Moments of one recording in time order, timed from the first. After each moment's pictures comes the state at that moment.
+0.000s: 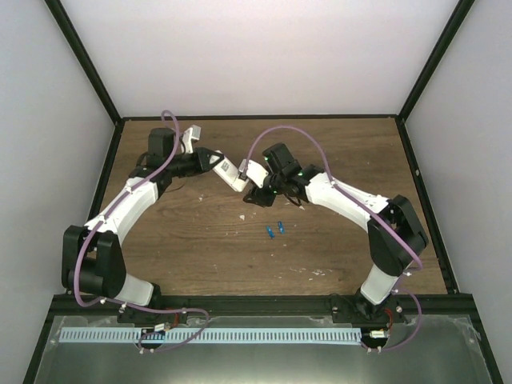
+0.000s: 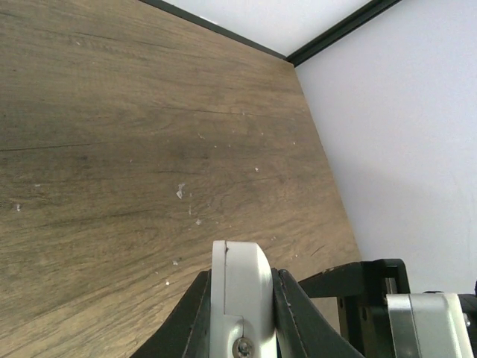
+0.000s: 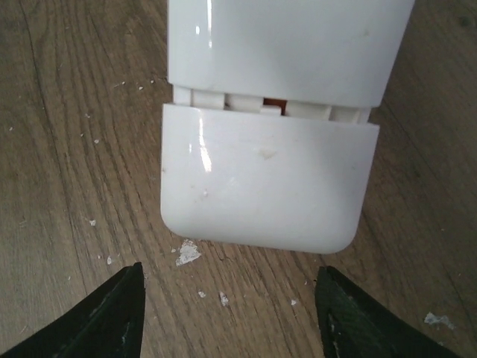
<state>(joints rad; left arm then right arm) -0.21 1.46 1.05 -0.14 0.70 -0.57 0.69 1.69 1.27 -0.41 -0.28 -0.43</state>
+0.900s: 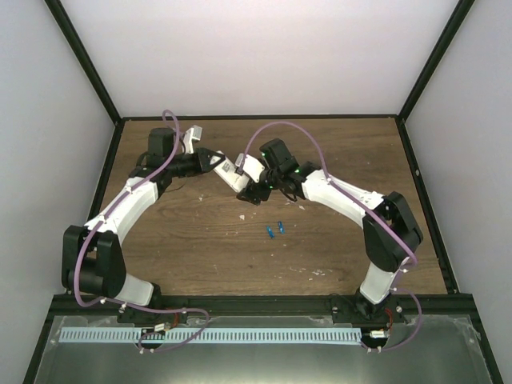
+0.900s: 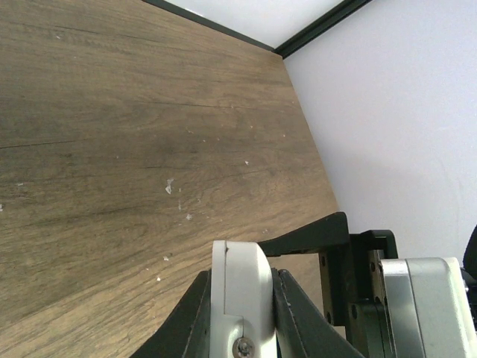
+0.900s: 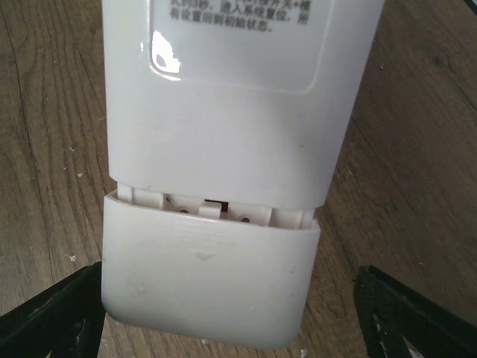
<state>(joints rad) -0.21 1.46 1.06 -0.14 0.74 -0.55 0.69 1.73 1.32 -0.35 -0.28 -0.43</state>
